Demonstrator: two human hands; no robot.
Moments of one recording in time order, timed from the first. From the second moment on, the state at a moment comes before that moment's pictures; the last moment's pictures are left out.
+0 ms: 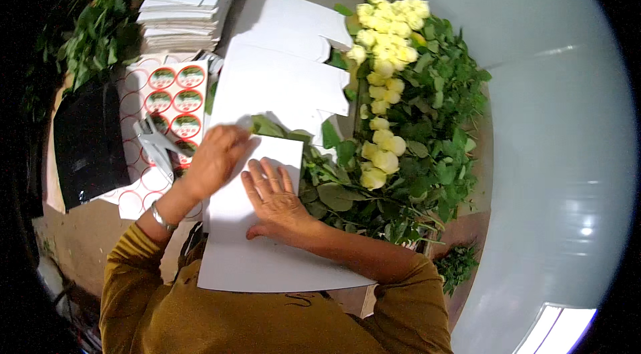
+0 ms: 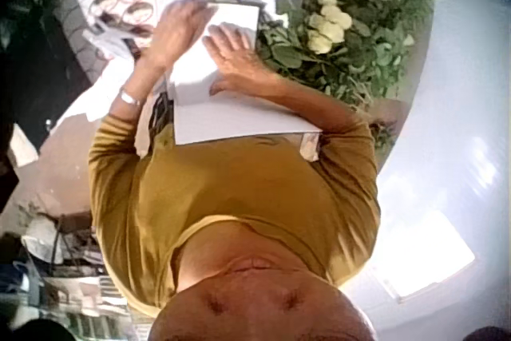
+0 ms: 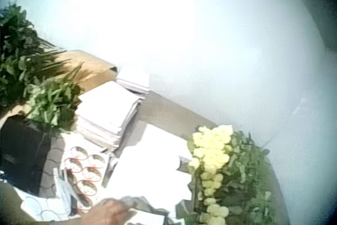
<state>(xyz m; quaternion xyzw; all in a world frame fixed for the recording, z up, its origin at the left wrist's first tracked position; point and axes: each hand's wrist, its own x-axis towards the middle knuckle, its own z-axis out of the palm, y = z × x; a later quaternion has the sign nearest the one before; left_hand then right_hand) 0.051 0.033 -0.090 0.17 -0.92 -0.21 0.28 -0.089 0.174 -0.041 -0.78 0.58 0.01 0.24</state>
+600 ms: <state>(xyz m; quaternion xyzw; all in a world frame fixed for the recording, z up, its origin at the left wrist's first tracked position) 0.063 0.068 -0.033 0.17 -0.95 -0.23 -0.12 -0.386 0.107 -0.013 -0.44 0.88 -0.12 0.14</state>
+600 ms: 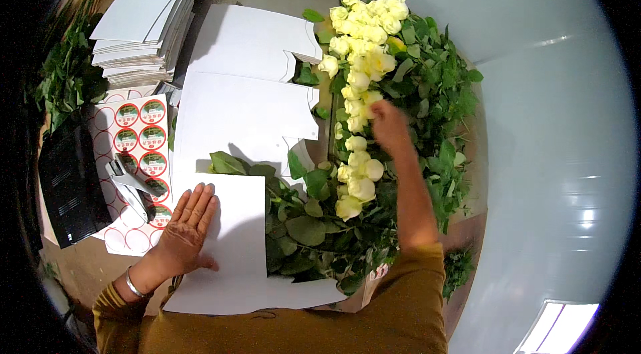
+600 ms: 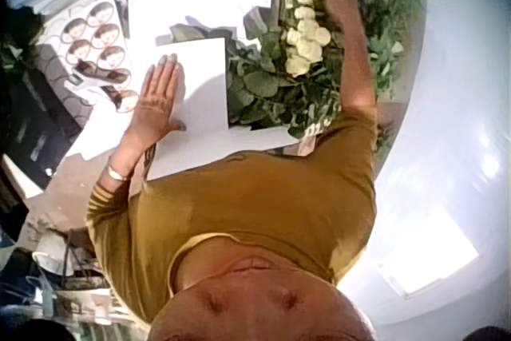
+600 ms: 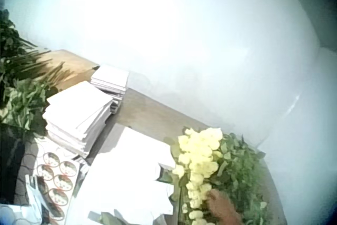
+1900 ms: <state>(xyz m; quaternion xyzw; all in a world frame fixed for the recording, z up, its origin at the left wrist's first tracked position) 0.058 0.072 -0.037 0.19 -0.93 -0.31 -0.05 -0.349 0.178 0.037 -0.49 0.73 -0.43 0.22</state>
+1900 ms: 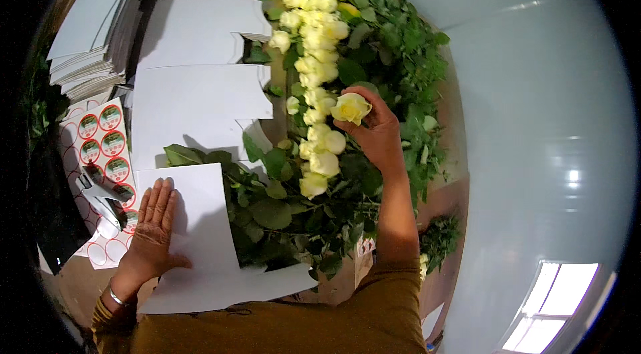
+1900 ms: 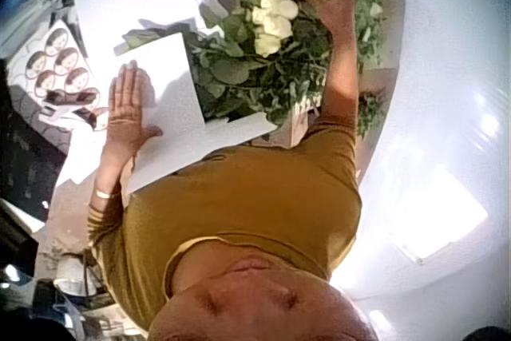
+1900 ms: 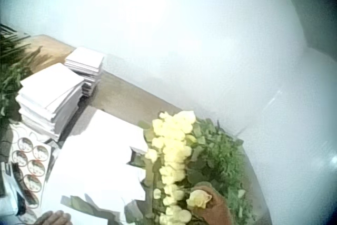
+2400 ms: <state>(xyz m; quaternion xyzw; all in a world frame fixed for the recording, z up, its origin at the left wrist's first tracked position) 0.055 0.068 -0.035 0.18 -0.94 -0.30 -0.05 -0.329 0.227 0.030 -0.45 0.88 -0.09 0.11</state>
